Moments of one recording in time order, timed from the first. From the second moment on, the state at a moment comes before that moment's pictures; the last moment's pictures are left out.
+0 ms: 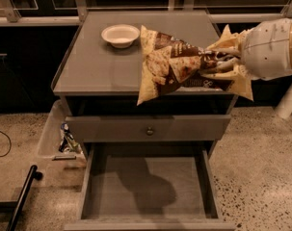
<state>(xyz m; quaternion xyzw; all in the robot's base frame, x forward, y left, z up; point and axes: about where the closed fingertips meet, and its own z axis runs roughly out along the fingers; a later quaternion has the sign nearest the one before) 0.509 -0.153 0.985 -0.68 0.53 -0.01 0.51</state>
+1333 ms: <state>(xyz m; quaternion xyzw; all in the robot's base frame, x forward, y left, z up) 0.626 -0.126 0.999 -0.65 0.52 0.00 0.56</state>
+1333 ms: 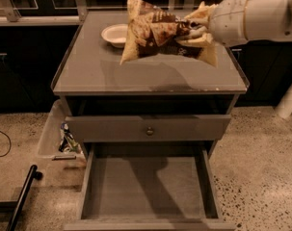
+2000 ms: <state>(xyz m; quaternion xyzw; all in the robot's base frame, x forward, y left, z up) 0.703 -0.163 0.966 -0.57 0.61 0.00 0.55</state>
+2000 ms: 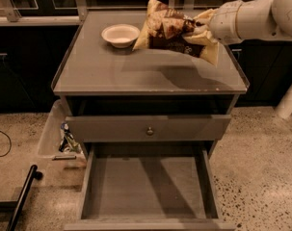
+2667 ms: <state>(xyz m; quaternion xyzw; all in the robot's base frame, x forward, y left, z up) 0.743 -0.187 0.934 -0.52 0.67 0.02 0.52</state>
